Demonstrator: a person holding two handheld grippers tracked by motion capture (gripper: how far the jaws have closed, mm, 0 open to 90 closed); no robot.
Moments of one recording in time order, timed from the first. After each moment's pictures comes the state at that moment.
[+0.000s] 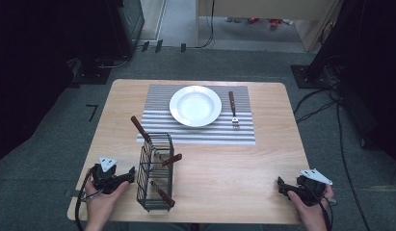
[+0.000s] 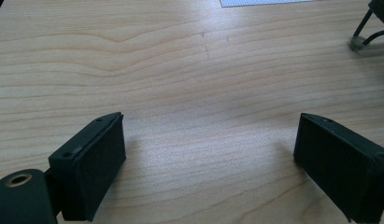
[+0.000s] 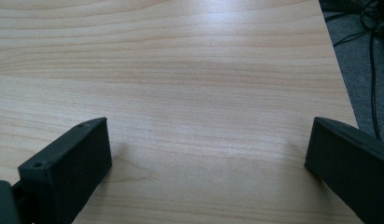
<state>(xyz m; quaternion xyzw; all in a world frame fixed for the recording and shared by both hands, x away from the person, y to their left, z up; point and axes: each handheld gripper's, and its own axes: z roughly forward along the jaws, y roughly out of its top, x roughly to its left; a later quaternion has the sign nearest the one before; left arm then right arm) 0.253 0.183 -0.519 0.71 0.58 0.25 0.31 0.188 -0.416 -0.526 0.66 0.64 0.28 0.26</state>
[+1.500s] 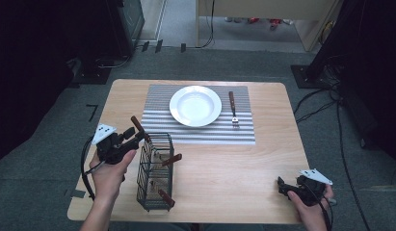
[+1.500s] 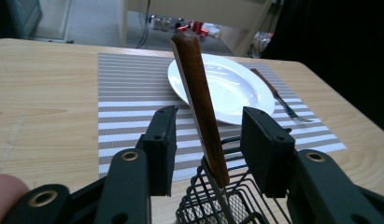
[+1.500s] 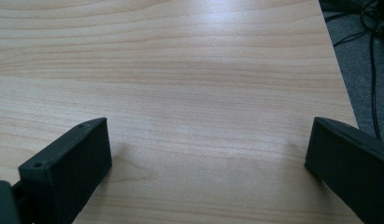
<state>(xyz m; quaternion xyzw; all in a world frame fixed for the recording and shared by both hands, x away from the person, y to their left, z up) 0.283 0.135 -0.396 0.66 0.52 0.21 0.50 0.188 -0.416 -0.526 0.66 0.64 0.28 0.26</state>
